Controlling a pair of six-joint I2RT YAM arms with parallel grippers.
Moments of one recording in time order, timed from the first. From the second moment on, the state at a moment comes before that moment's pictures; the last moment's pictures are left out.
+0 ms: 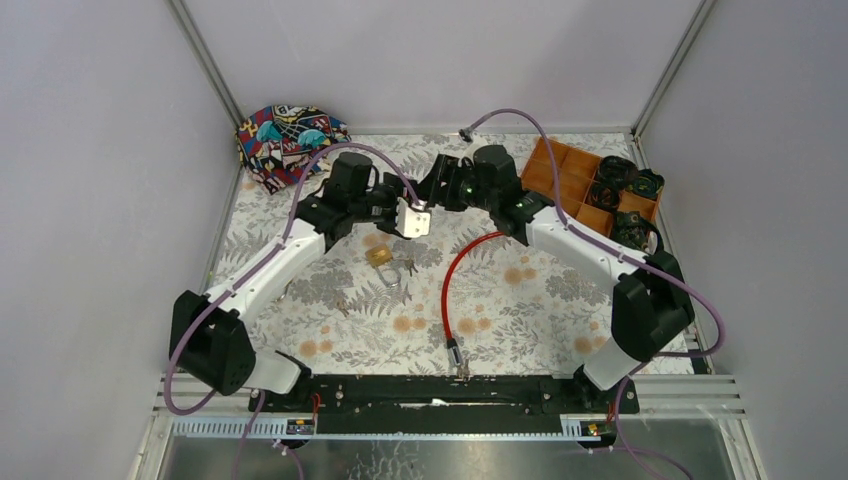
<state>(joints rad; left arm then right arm) -0.46 1.42 1.17 -0.34 0.57 1.29 0.62 1.61 1.25 0.00 -0.25 0.70</state>
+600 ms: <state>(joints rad) -0.50 1.34 1.15 -0.32 0.56 1.10 0.64 1.62 1.25 0.06 -0.36 0.68</state>
